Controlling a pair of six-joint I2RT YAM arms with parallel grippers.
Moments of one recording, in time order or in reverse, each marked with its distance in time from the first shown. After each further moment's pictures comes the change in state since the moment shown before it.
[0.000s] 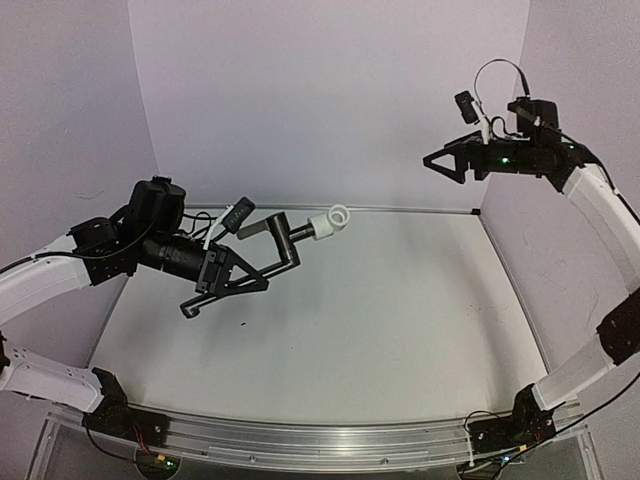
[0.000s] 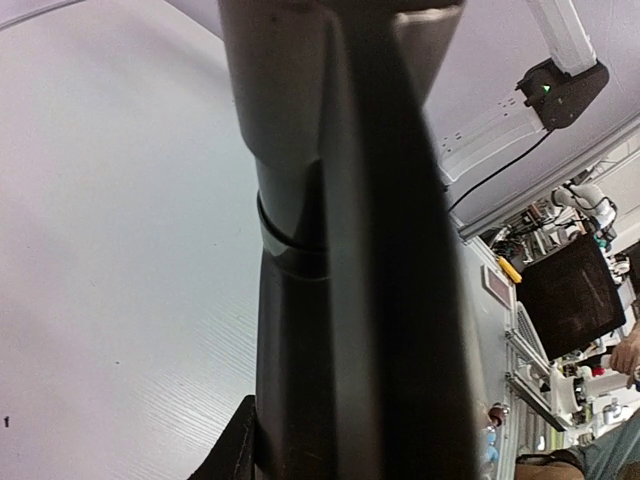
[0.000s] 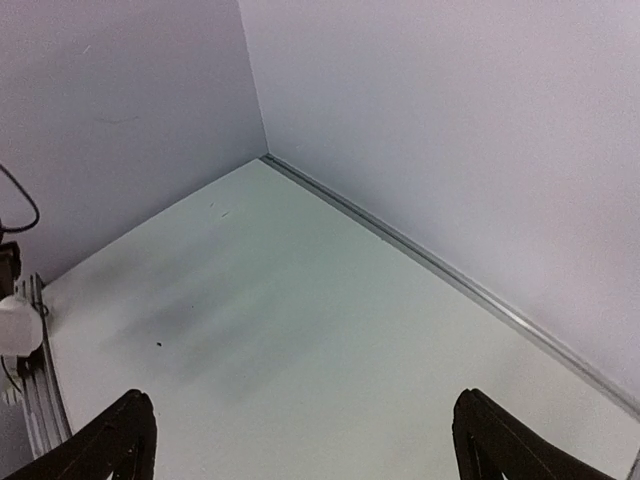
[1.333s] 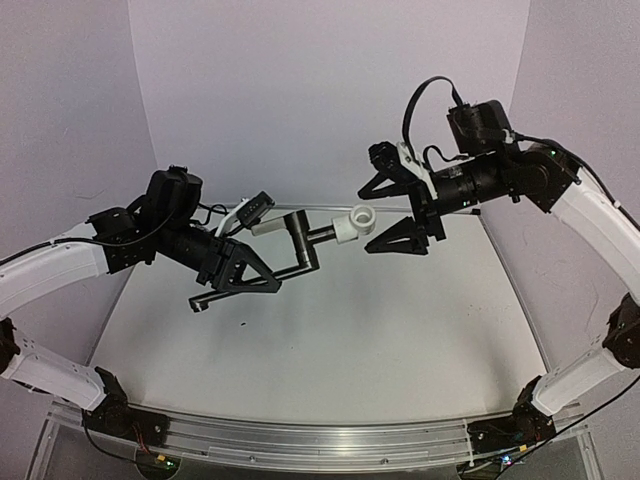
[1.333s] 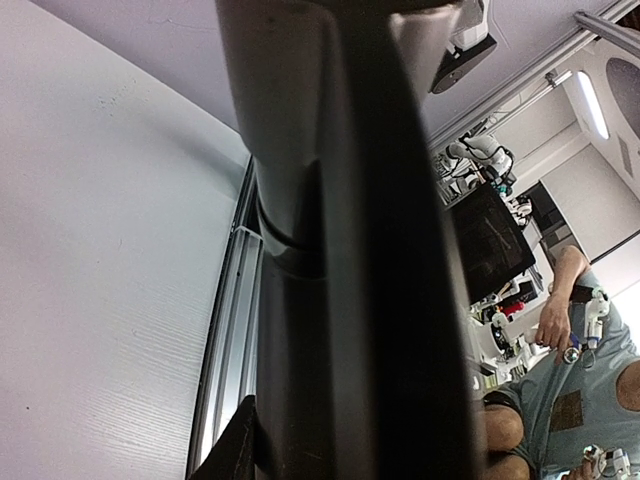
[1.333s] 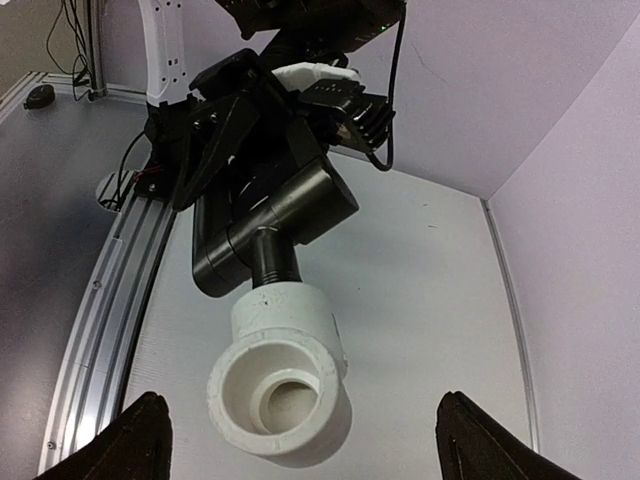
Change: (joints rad) left arm 0.004 0.115 0.073 0.075 0.331 -0.008; right arm 0.572 -0.032 0.060 -0.260 0.071 -0.505
